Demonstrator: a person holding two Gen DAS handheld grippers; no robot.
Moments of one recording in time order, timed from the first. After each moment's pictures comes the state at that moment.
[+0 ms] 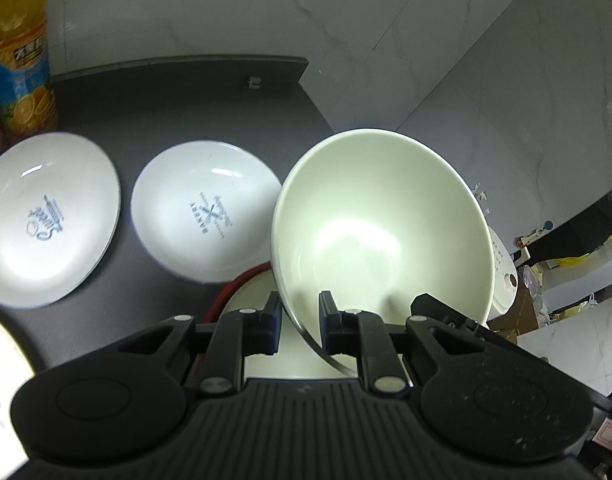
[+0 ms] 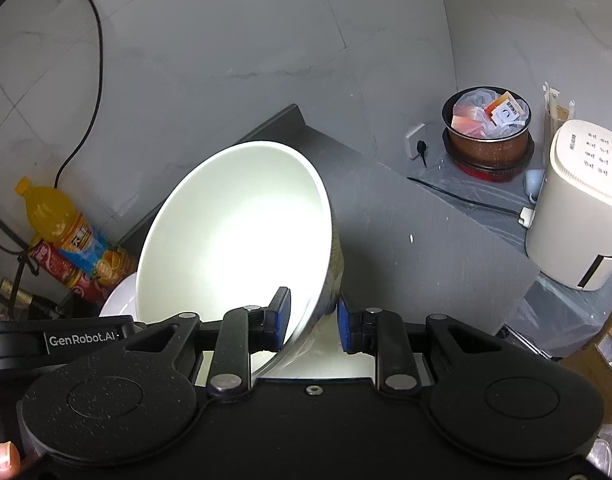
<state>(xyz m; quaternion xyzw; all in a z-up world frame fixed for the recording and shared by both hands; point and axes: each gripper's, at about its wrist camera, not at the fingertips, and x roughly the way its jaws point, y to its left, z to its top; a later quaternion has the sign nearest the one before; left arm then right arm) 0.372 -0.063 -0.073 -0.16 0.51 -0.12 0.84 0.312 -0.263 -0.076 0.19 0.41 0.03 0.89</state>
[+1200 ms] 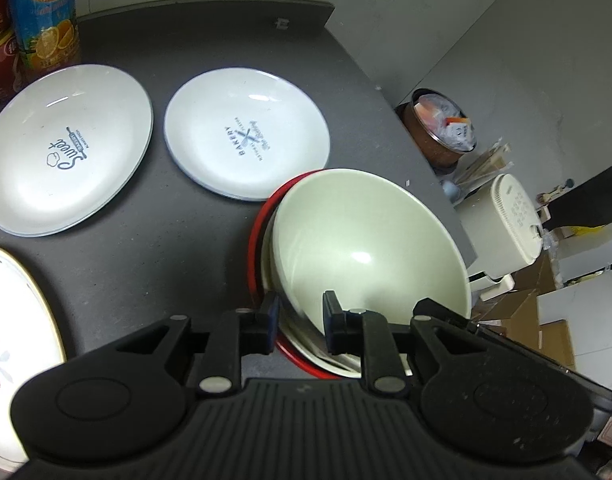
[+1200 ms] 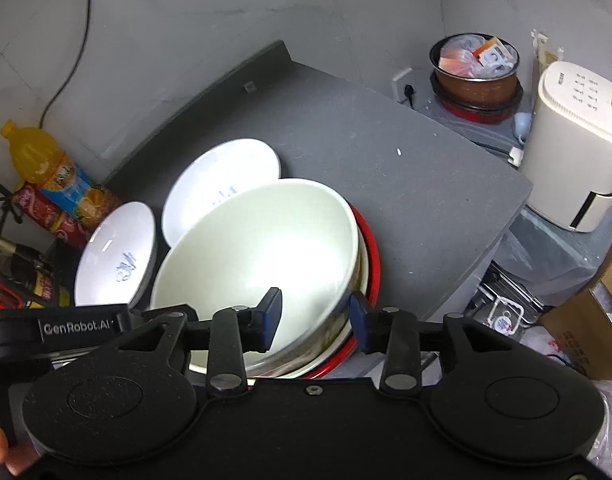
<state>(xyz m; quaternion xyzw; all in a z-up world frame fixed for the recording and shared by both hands) 0.338 -0.046 -0.106 -0.14 0.55 -0.11 0.81 0.277 -0.250 -0.110 0.19 0.47 0.03 0.86</state>
